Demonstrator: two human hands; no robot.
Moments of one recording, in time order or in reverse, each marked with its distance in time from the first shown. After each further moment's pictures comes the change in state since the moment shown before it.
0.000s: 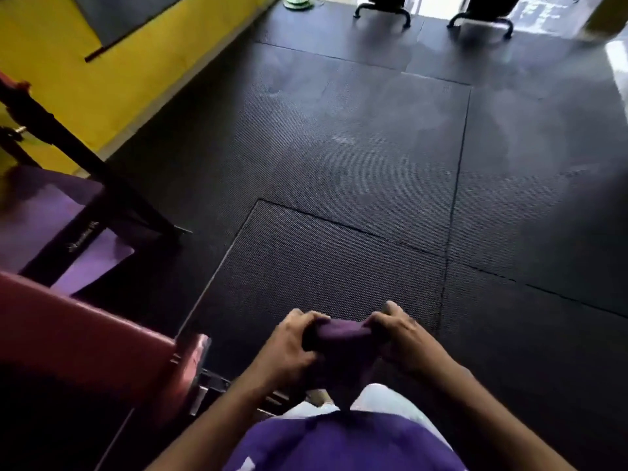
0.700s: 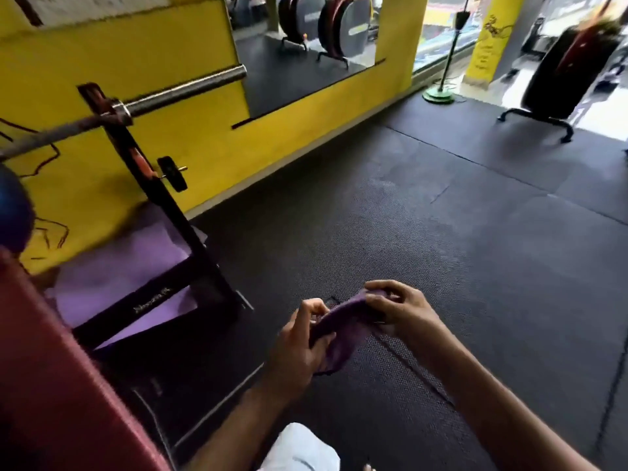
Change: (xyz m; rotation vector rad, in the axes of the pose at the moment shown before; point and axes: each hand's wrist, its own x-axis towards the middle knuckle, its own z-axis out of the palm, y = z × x) left_hand 0.335 -0.015 -0.299 0.011 0.824 0.114; right_hand 0.512 -0.135 -0.242 1.093 -0.091 0.069
